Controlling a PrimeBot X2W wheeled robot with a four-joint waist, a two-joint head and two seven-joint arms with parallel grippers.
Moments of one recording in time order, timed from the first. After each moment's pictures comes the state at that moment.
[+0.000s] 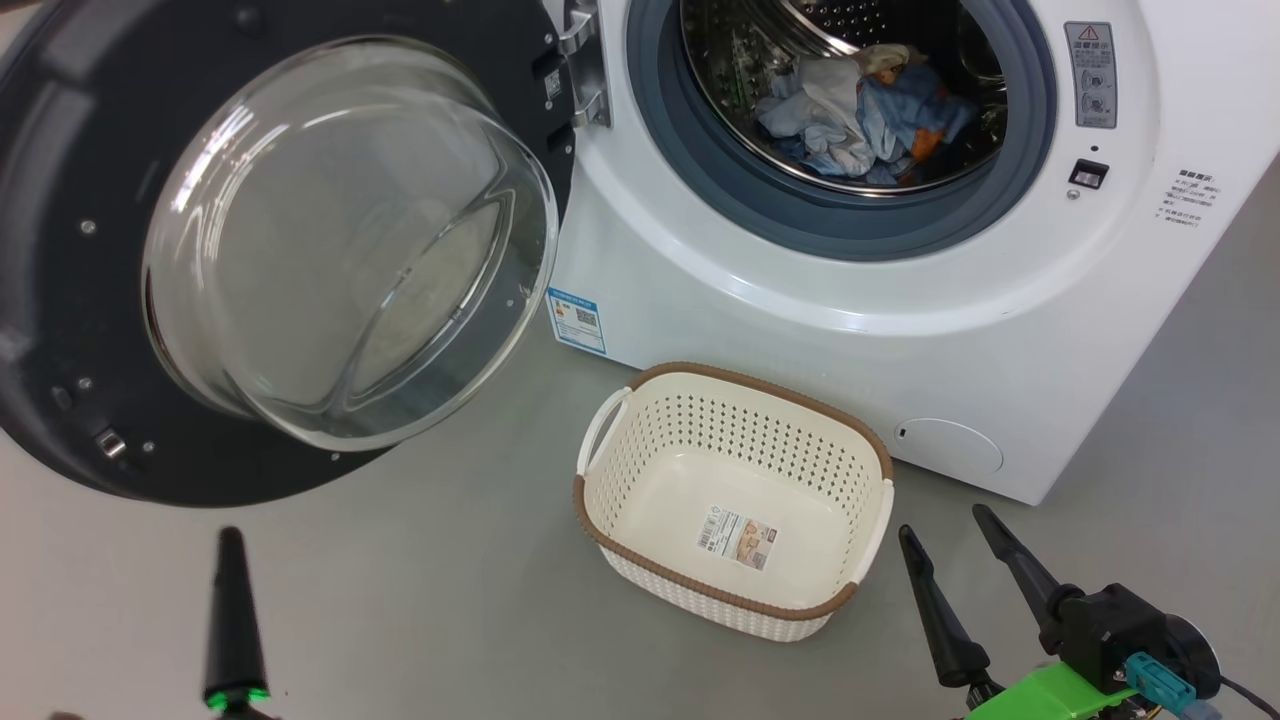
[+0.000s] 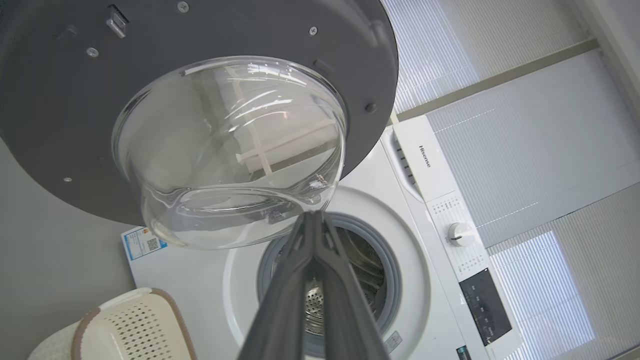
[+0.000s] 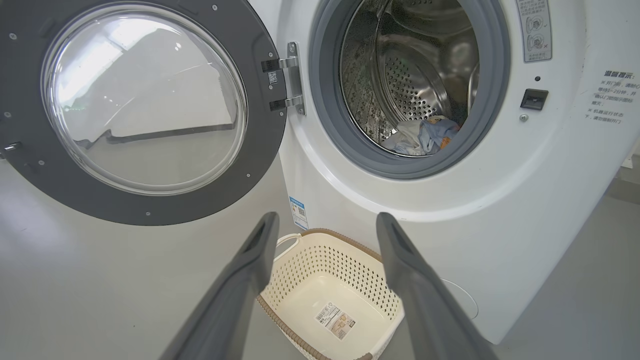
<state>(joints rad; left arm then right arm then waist) 0.09 0.05 -0.09 -0.13 -1.31 -0.11 -0.23 0.06 -0.05 0.05 -0.04 0.10 0.13 -0.10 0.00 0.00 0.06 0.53</state>
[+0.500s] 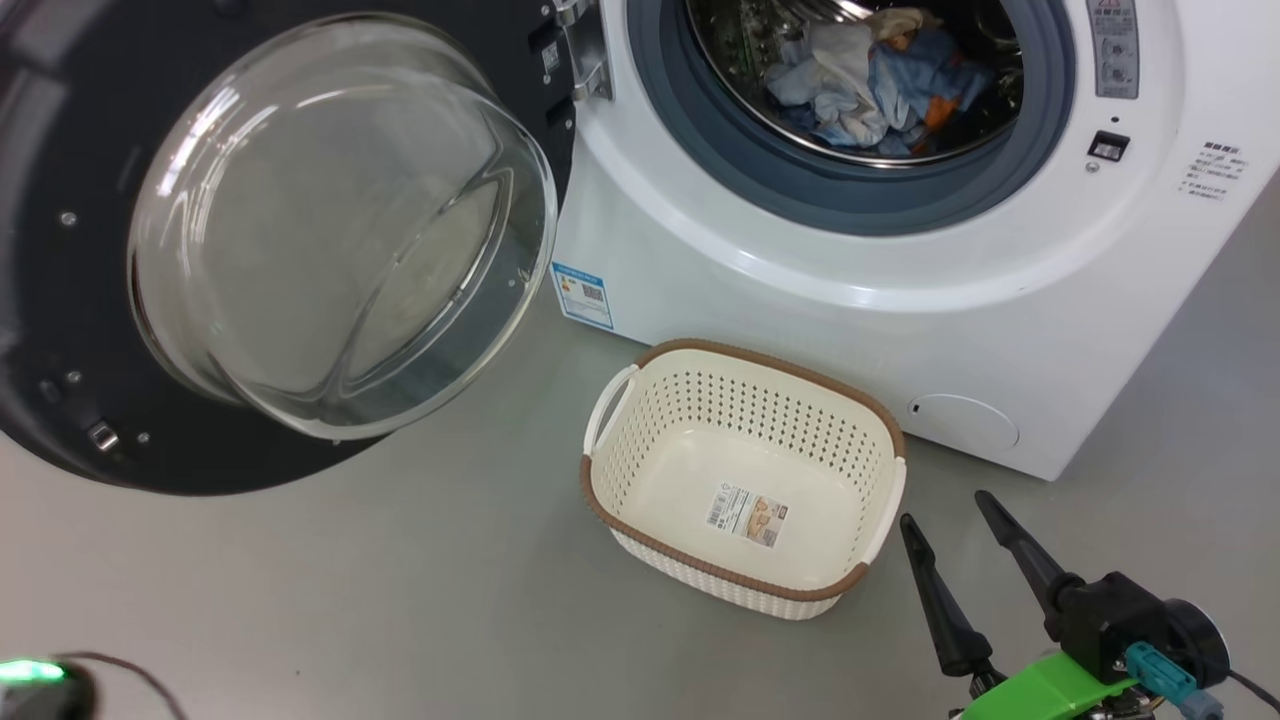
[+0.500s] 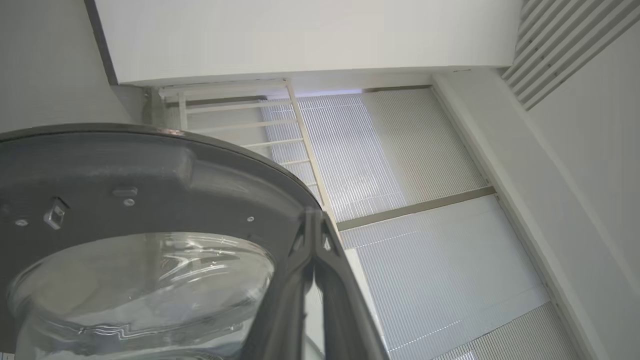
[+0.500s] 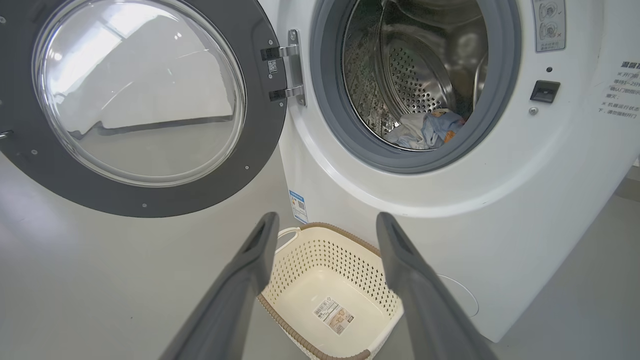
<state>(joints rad) 0.02 0.08 0.24 -0.26 -1.76 -0.12 -0.18 0.06 -0.05 0.05 -0.08 0.07 0.13 -0.07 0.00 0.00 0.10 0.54</state>
